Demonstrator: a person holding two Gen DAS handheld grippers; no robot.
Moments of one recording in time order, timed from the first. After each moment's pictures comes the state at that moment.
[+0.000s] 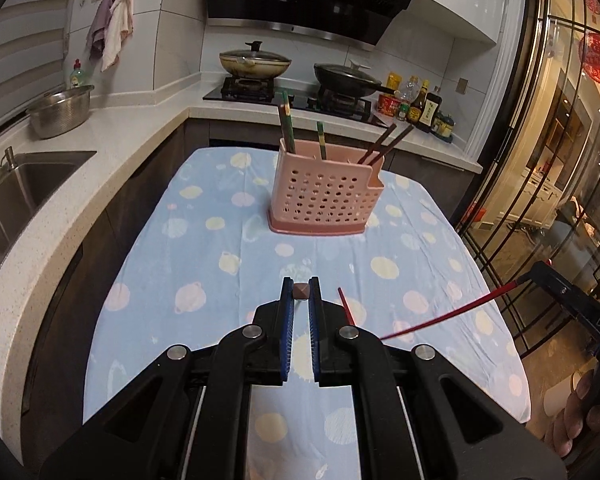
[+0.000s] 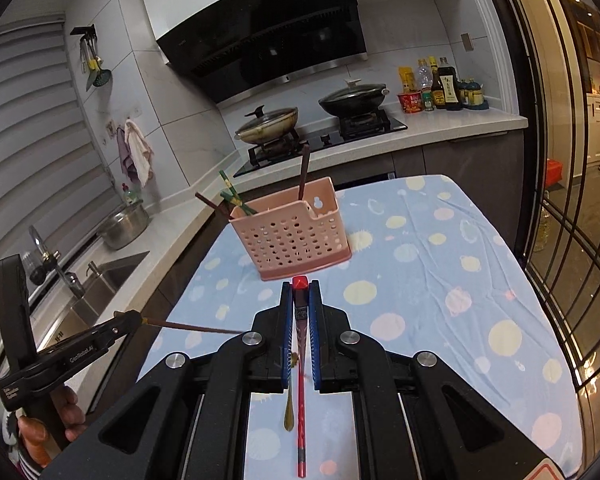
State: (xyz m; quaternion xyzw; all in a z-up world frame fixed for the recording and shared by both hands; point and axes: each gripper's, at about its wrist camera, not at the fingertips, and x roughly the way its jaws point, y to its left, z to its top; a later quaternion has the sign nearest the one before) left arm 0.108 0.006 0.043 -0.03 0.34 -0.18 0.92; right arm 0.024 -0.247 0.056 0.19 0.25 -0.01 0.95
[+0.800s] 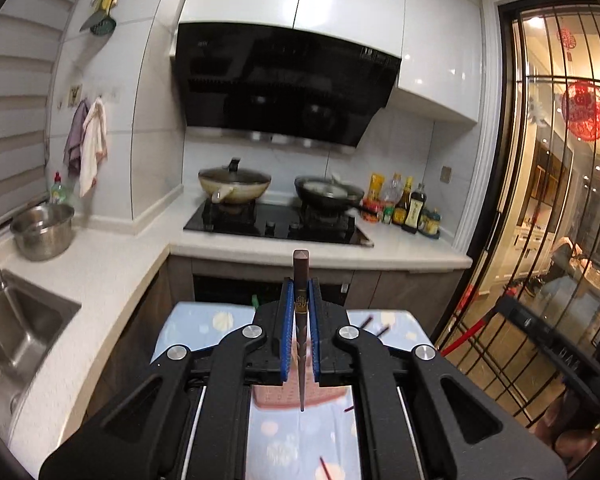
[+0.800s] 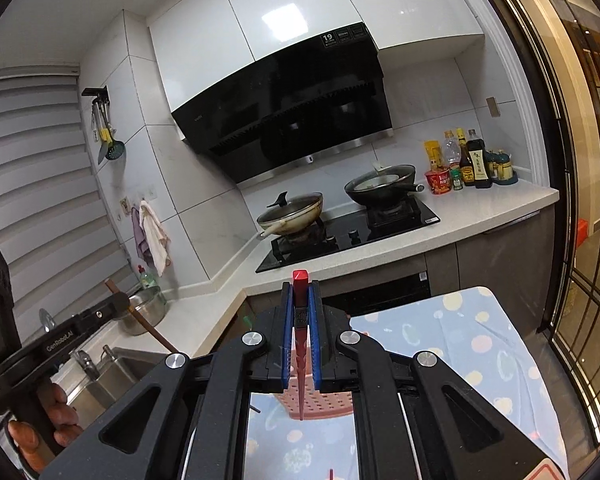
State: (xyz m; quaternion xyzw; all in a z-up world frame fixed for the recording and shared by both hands) left arm 0.203 -0.033 0.203 -0.04 0.17 -0.20 0.96; right arm 0.139 -0.281 0.172 0.20 0.13 0.01 0.97
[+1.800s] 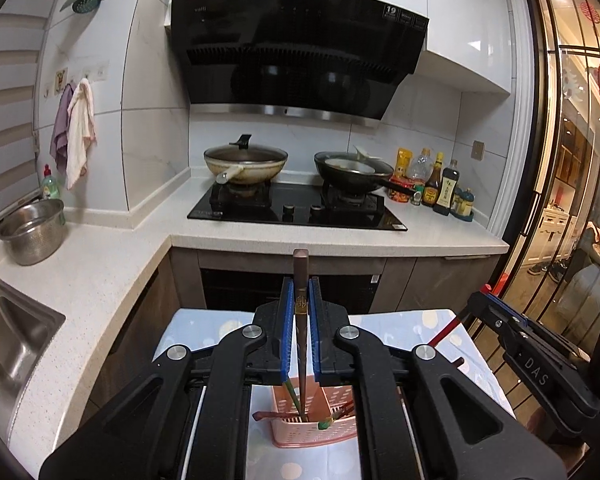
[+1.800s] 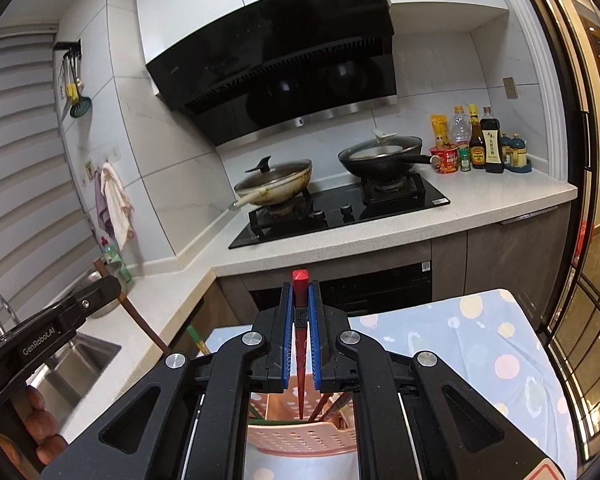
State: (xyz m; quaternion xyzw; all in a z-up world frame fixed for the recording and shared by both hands) left arm 0.313 -0.067 0.150 -0.01 0.22 -0.17 0.96; right arm 0.280 -0.268 0.123 0.16 0.19 -0.01 0.97
